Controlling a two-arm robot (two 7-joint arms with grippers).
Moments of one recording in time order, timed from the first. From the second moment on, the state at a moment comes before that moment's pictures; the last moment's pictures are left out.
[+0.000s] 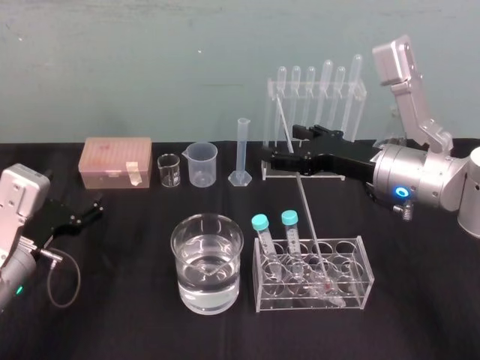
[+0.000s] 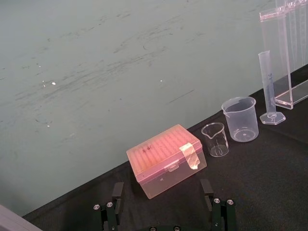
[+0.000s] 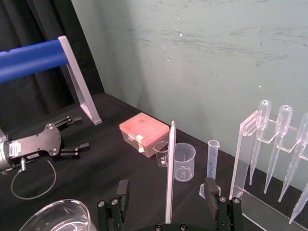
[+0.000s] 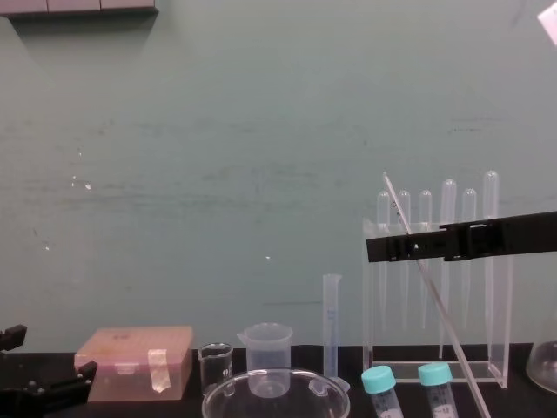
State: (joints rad) left arm -0.20 0.60 0.45 -1.41 -0.25 -0.12 0.03; right arm 0.51 0.58 -0.51 -1.52 0.69 0.38 0.44
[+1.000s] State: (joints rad) left arm -0.20 0.60 0.45 -1.41 -0.25 -0.12 0.03; right arm 0.51 0.58 -0.50 -1.52 0.69 0.38 0.44
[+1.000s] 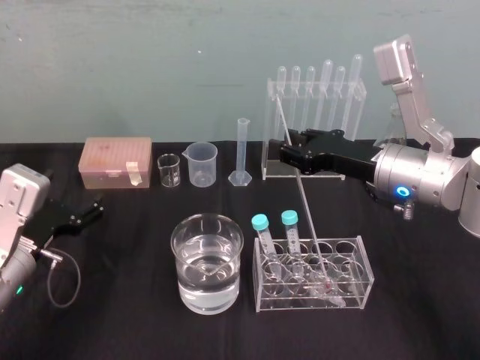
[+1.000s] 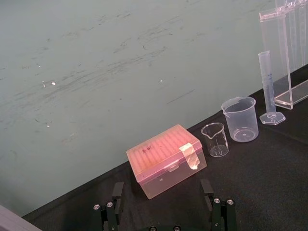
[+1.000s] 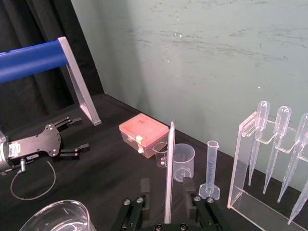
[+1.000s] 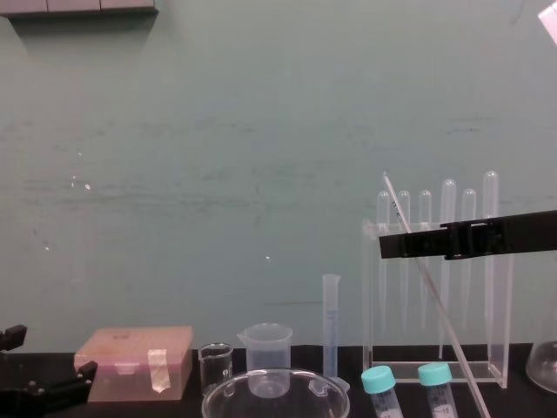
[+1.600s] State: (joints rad) left arm -0.20 0.60 0.45 -1.41 -0.25 -0.12 0.03; right arm 0.51 0.58 -0.50 -1.52 0.69 0.38 0.44
